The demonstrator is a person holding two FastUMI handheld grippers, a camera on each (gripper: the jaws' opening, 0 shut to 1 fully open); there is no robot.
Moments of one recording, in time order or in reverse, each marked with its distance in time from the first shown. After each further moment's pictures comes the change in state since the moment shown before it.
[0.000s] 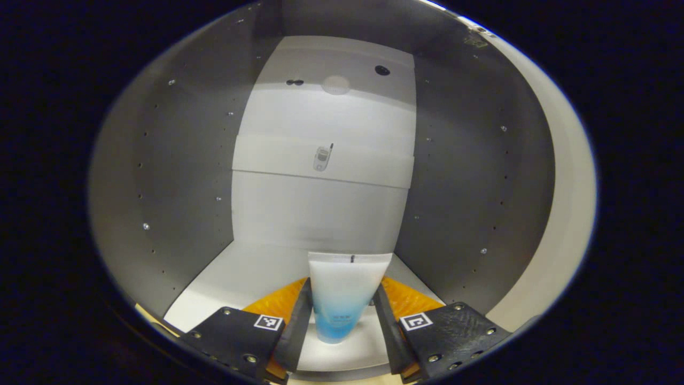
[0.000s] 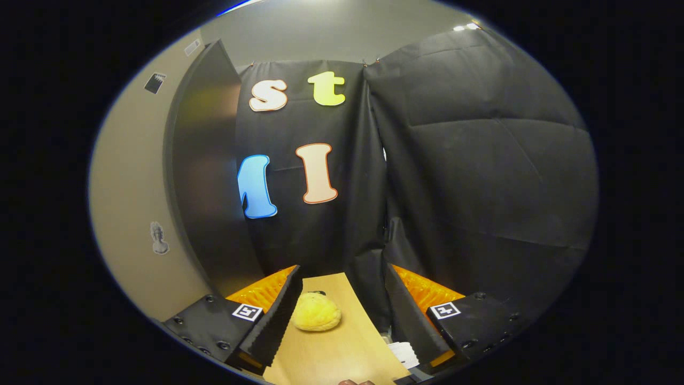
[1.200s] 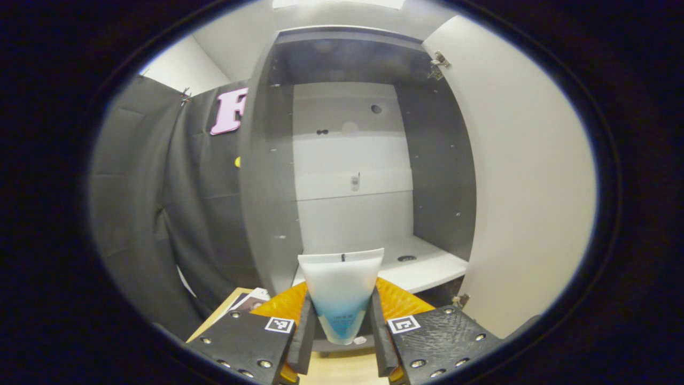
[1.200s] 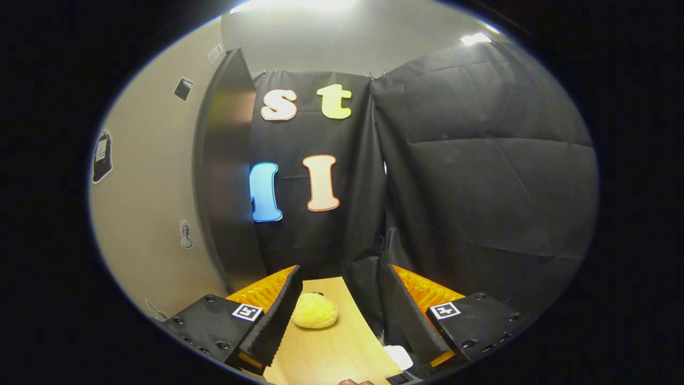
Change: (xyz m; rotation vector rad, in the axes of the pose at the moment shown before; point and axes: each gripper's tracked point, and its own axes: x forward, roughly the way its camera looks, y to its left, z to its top) left arm -0.202 0.092 -0.006 0.196 -0.075 0.111; right arm -0.066 0.010 0.011 -0.022 -0.057 0.003
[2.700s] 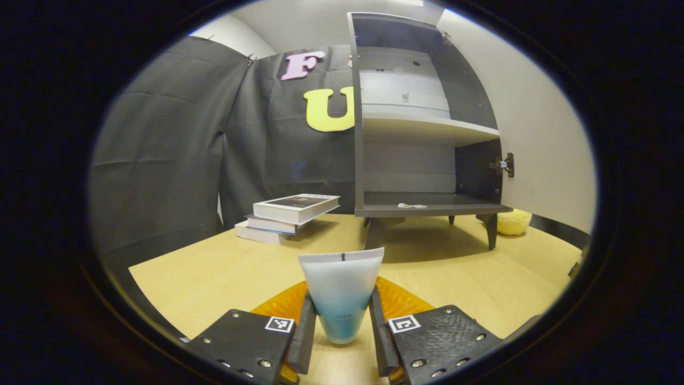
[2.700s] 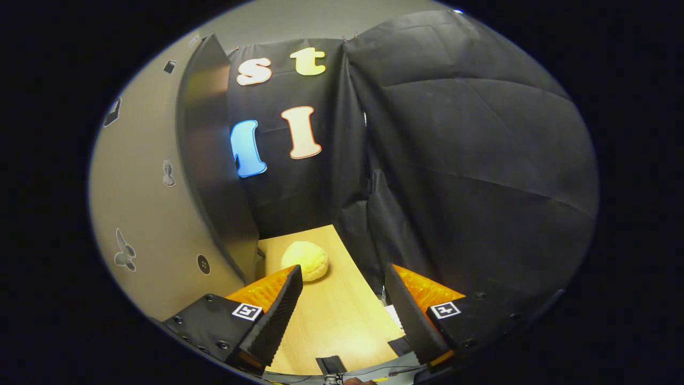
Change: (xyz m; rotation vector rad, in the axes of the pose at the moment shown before) left arm -0.090 0.053 -0.318 -0.110 0.067 0.173; right arm -0.033 -0.037 -0.117 0.104 0.228 -0.059
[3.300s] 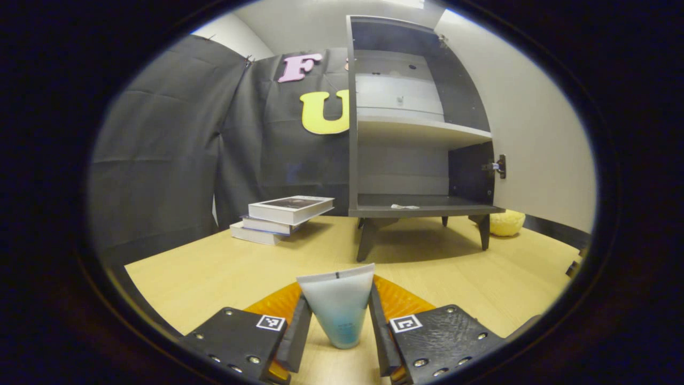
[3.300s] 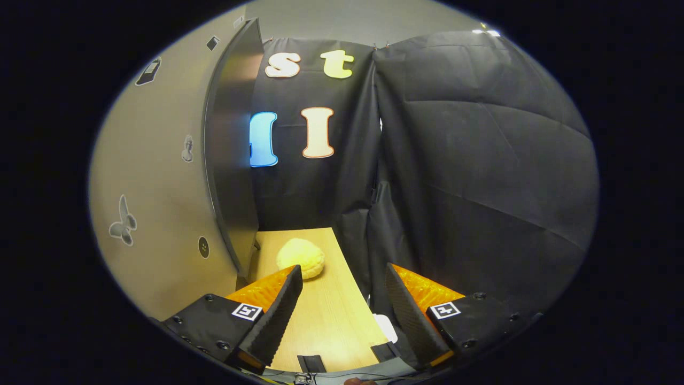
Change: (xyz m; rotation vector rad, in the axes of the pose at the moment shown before) left arm -0.010 -0.007 0.007 -0.006 -0.036 -0.047; right arm -0.011 0.014 -0.005 -0.152 -0.018 -0.001
